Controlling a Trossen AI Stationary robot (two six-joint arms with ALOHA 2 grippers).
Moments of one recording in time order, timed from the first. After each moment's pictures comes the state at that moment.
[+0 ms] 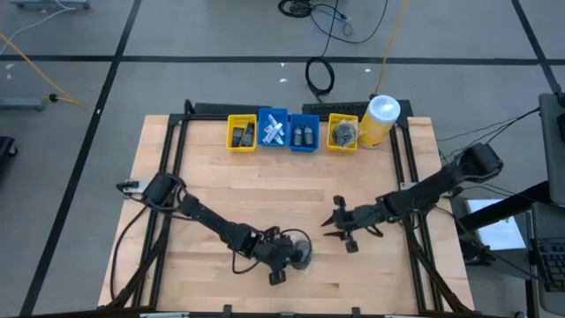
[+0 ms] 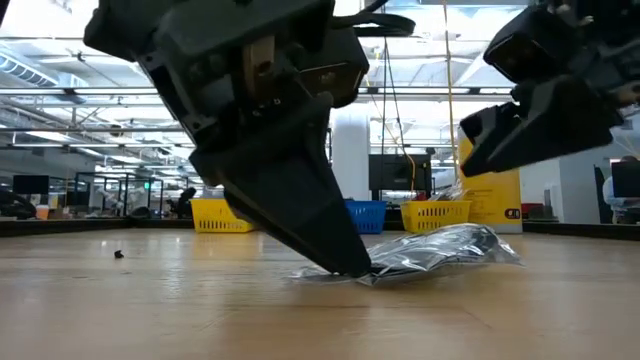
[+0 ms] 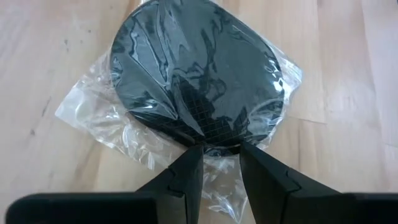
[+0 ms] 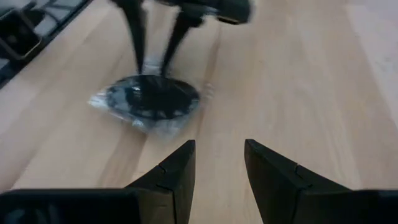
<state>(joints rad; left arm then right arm) -0.44 2.09 1.23 -0.10 -0.12 -0.60 0.38 1.34 0.40 0.39 0.13 0.12</state>
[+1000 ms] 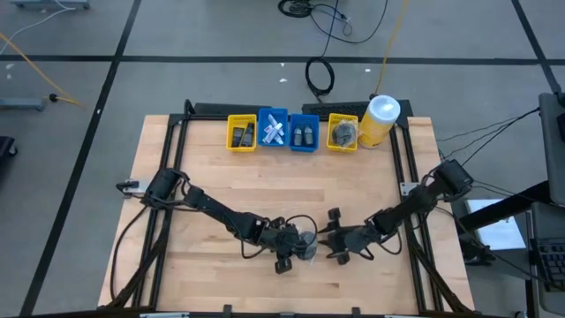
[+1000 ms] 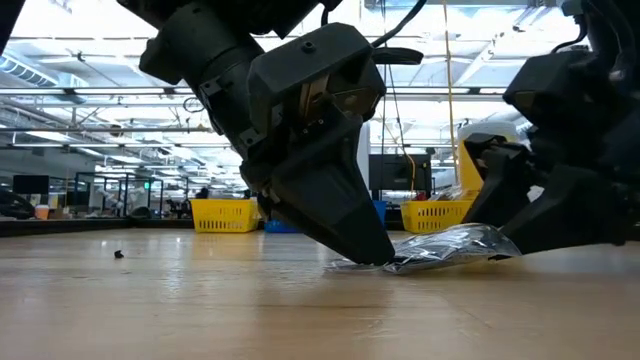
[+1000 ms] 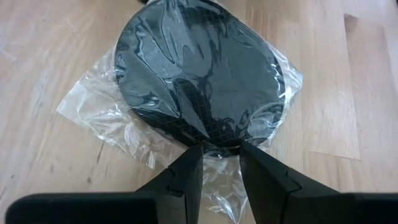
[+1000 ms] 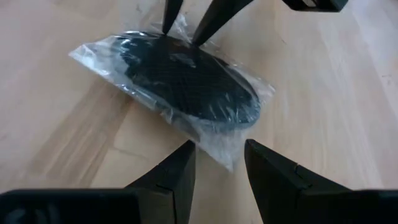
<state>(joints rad) -0.34 2.09 1.23 -0.06 -0.04 -0.55 0.54 1.72 0.46 0.60 0.43 -0.04</state>
